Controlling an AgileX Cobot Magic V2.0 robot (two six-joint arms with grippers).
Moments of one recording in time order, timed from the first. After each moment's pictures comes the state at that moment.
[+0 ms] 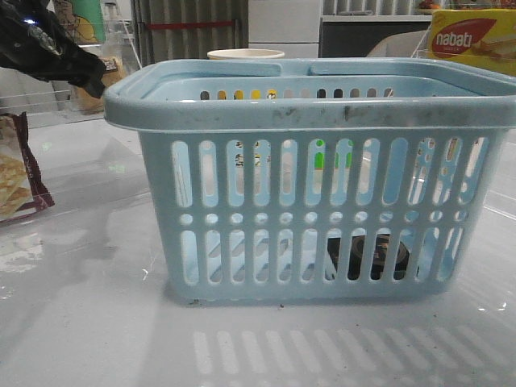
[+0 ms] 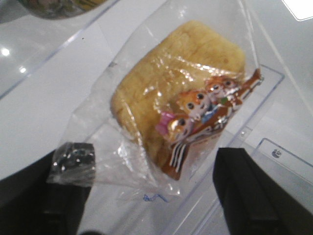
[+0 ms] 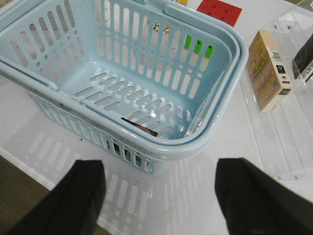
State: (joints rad) left arm -0.14 1.96 -1.50 0.13 0.21 0.11; right arm 0.25 0.67 -0.88 0.20 0.85 -0.30
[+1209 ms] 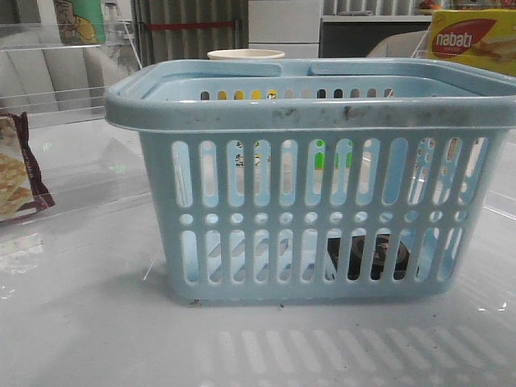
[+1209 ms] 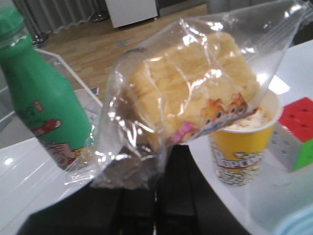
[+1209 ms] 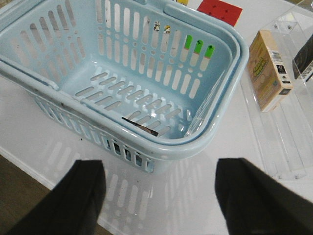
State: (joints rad) left arm -0.34 1.51 -1.50 0.11 0.39 0.11; right arm 0.25 0.67 -0.88 0.20 0.85 -0.30
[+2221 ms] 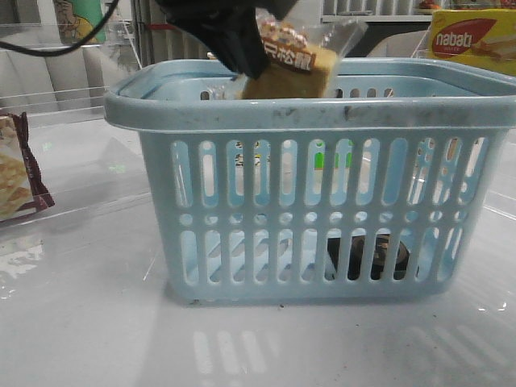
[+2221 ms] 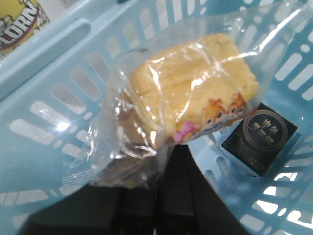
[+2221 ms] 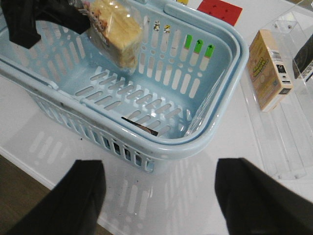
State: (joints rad) left arm -0.73 1.69 -1.42 0.03 0.64 0.11; right arm 0.25 0.67 -0.88 0.20 0.85 -0.30
